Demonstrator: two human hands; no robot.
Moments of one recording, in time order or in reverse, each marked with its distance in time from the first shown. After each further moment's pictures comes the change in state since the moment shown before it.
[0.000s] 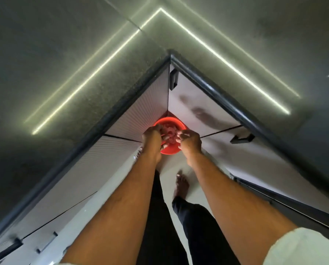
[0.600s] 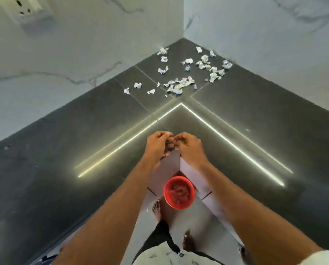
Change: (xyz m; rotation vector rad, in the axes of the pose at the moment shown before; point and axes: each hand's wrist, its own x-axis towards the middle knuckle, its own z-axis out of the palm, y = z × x) left_hand -0.229 0.214 0.000 0.102 -0.128 0.489; right_hand -0.231 -0.271 -0.069 -0.291 -0.160 -0.792
